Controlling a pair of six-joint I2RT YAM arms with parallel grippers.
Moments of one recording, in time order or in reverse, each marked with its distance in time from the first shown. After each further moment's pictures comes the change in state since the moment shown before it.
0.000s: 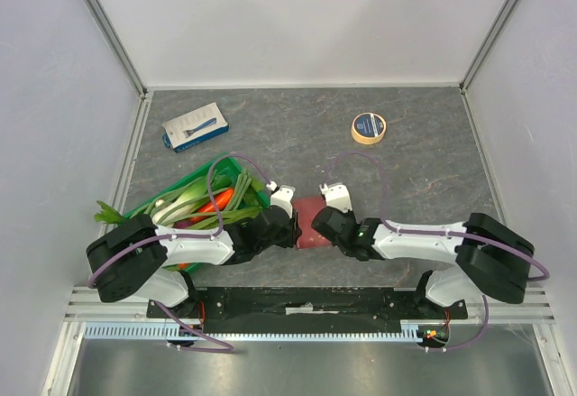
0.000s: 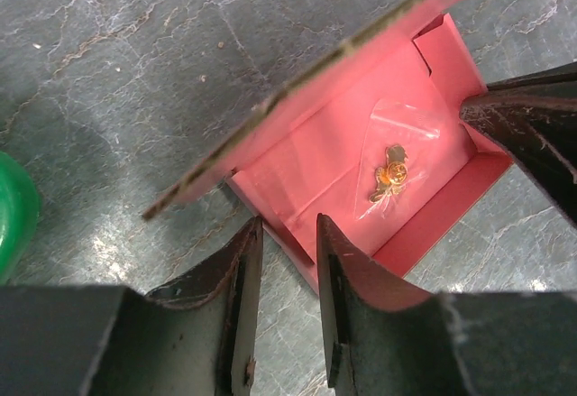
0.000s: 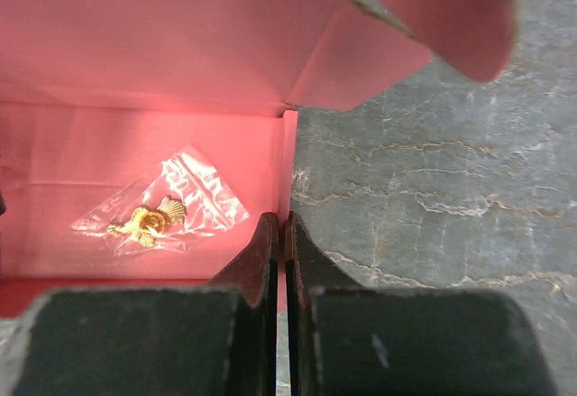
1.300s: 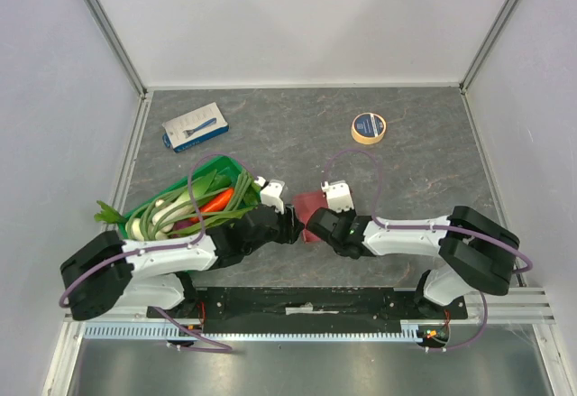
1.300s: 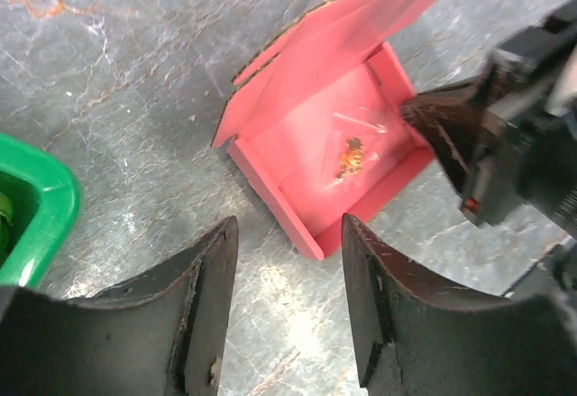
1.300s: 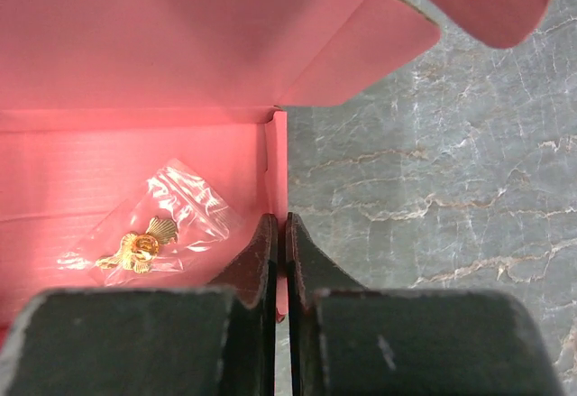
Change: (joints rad) left arm -0.003 -0.159 -0.029 -0.007 -0.024 -0.014; right arm 0.062 0.142 0.087 -0.115 0.273 0.115
